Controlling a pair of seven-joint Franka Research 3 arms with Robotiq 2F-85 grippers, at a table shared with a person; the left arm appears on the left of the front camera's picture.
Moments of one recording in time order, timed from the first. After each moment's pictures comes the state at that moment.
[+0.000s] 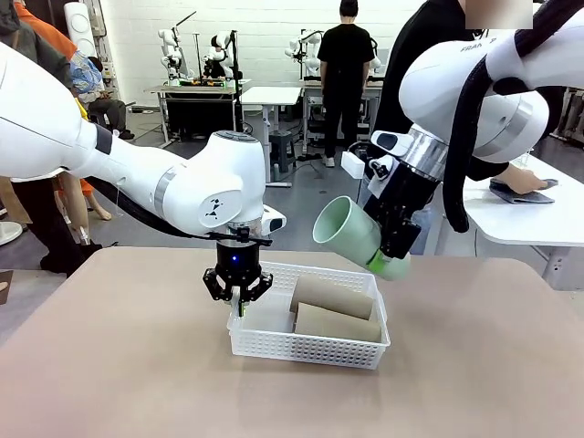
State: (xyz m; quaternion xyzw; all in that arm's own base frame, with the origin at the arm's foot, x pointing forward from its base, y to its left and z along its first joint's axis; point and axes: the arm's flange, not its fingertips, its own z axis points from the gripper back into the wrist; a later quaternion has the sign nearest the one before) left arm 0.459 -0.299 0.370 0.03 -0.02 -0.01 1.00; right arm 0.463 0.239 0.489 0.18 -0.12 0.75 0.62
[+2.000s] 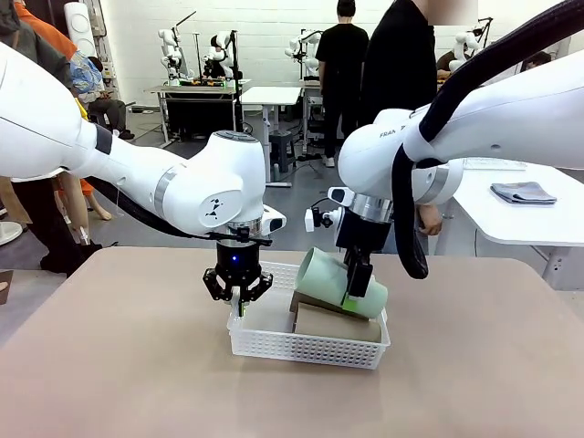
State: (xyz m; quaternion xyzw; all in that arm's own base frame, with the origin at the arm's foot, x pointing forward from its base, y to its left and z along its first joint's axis) left arm 0.459 -0.299 0.370 0.03 -0.02 -0.01 1.00; right arm 0.488 0.298 0.395 0.13 -0.01 0.68 0.72
